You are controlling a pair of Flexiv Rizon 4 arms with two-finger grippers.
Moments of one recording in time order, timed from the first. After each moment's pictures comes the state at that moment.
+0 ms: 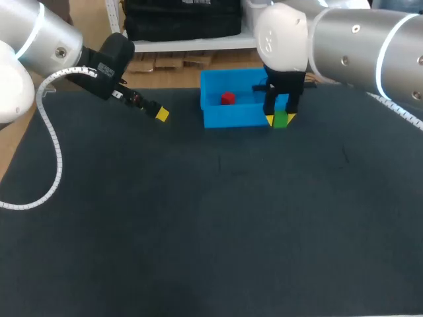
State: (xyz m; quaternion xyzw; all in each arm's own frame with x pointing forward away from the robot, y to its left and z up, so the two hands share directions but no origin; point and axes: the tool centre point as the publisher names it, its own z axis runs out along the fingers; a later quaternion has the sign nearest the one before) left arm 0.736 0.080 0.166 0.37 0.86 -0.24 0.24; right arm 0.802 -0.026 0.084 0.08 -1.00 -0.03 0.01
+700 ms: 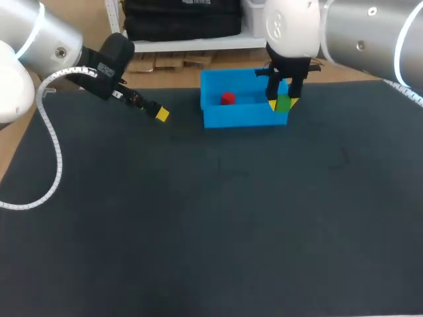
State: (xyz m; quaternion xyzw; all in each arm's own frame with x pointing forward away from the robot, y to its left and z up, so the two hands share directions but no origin) left arm 0.736 0.080 0.166 0.37 0.86 -0.24 0.24; right arm 0.809 -0.030 0.124 0.10 -0.99 -0.04 -0.03
